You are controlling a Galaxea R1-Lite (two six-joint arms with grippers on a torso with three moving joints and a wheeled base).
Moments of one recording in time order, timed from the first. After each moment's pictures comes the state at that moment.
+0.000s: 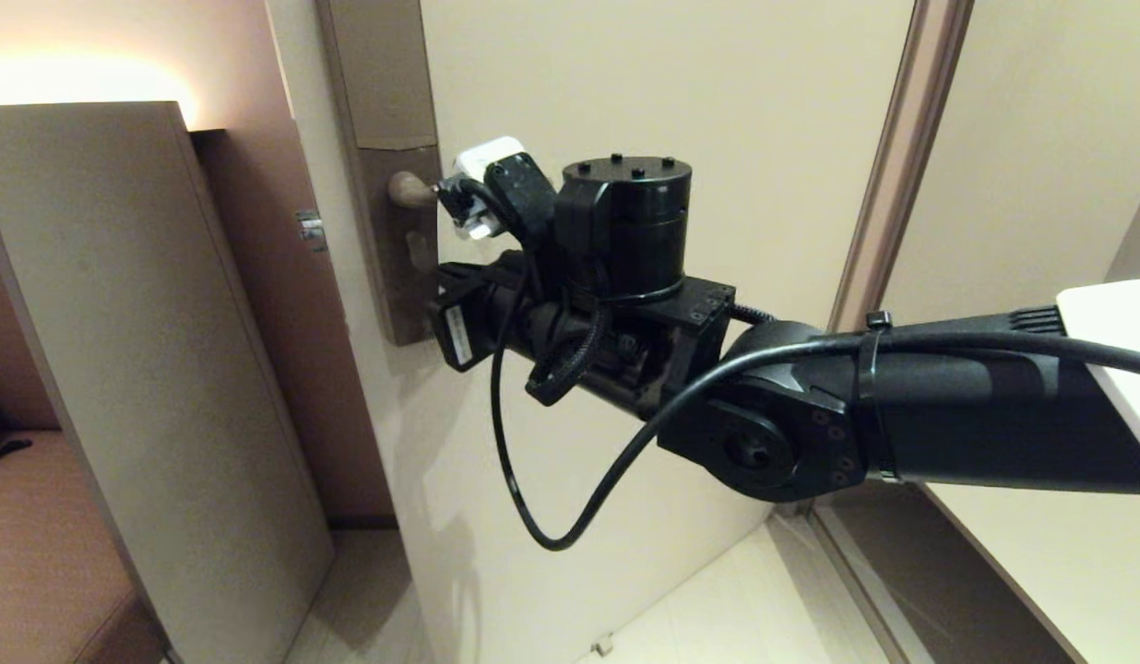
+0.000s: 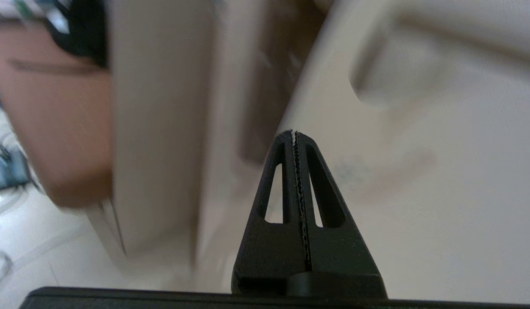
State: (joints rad) left arm 0.00 0.00 0.00 0.00 0.00 0.01; right arm 0.90 2.12 -1.64 -0.48 -0.10 -0.11
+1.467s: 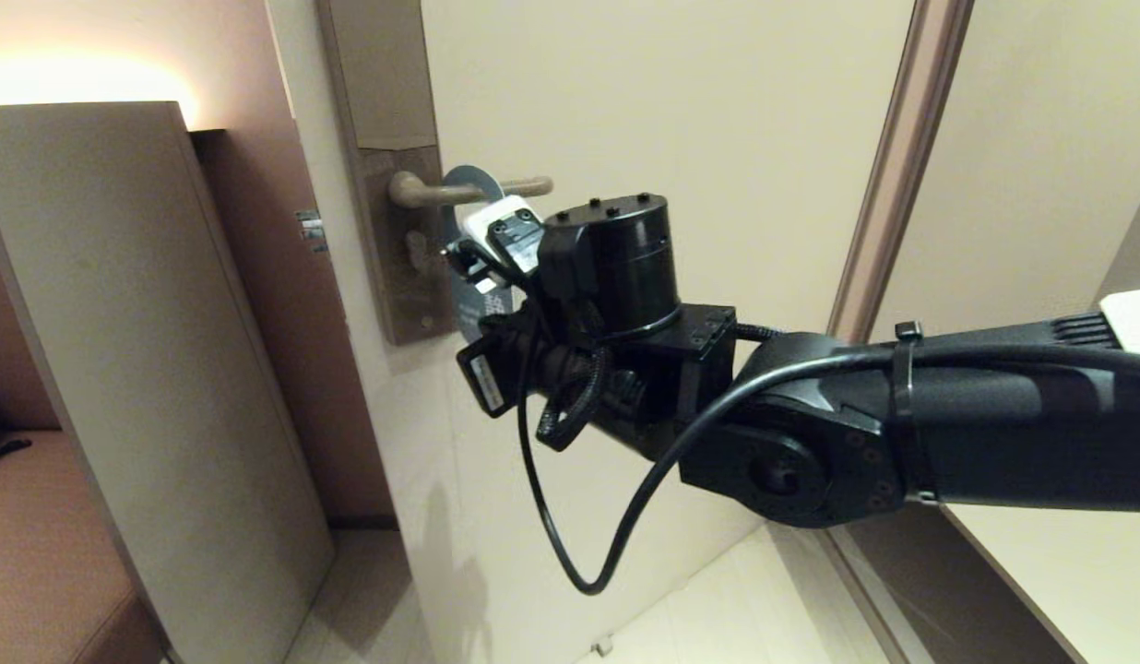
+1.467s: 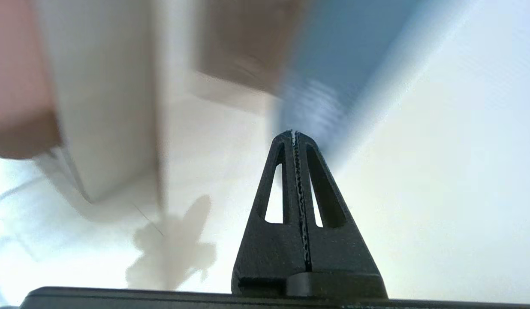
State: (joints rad) left arm 0.00 0.00 0.00 0.00 0.00 0.02; right arm 0.91 2.07 -1.56 -0.29 -0.27 -0.12
